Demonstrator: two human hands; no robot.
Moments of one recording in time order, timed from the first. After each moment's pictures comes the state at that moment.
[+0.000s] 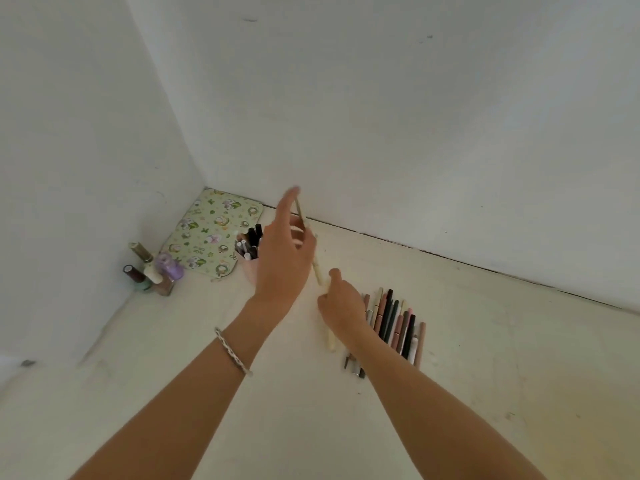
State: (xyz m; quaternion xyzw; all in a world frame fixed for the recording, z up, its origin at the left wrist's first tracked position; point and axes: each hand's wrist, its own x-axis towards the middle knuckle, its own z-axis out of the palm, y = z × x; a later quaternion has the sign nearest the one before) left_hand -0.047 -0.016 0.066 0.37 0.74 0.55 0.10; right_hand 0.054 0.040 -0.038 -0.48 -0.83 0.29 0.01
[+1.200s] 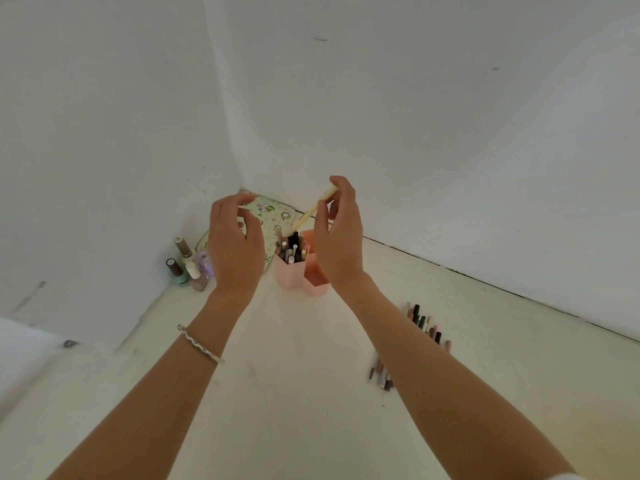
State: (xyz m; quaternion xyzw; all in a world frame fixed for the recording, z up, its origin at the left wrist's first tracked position) left_hand -0.138 -0.075 0.071 0.26 0.78 0.56 -0.08; right_hand -0.047 0.034 0.073 -0.28 -0.78 0.35 0.43
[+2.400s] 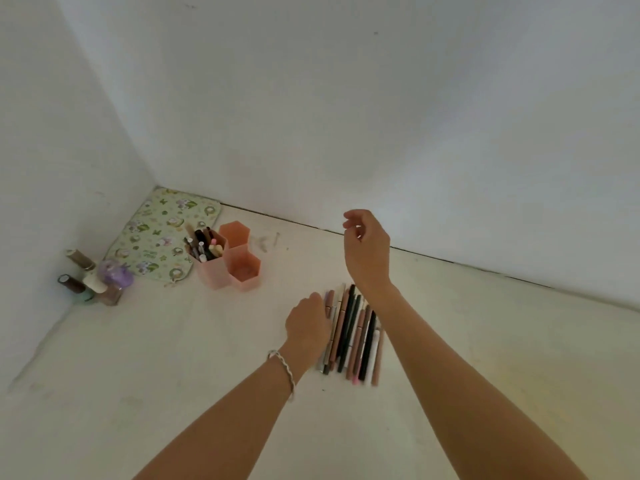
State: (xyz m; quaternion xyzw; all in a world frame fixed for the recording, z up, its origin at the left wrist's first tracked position) left_hand 0.060 0.008 -0.025 0.41 0.85 0.12 0.31; right_hand 0.100 0.114 0.044 -0.48 -0.70 0.39 0.36
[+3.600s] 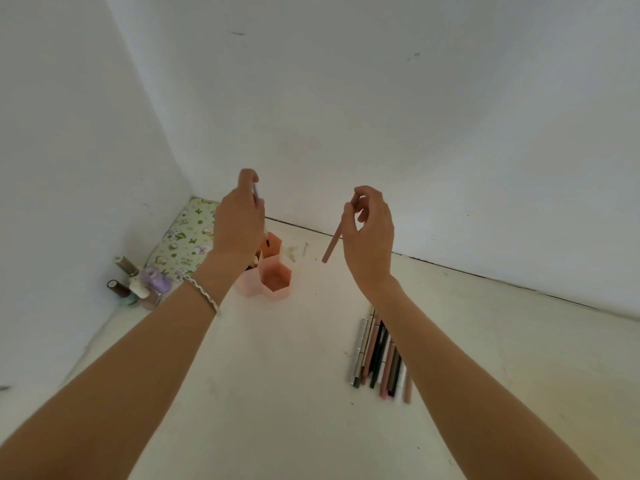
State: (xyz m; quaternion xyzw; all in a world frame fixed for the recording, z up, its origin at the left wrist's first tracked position) left_hand -0.137 0.017 0.073 0.39 0.84 0.37 0.03; right_hand 0.038 0.101 0.069 -0.39 -0.75 0.29 0.46
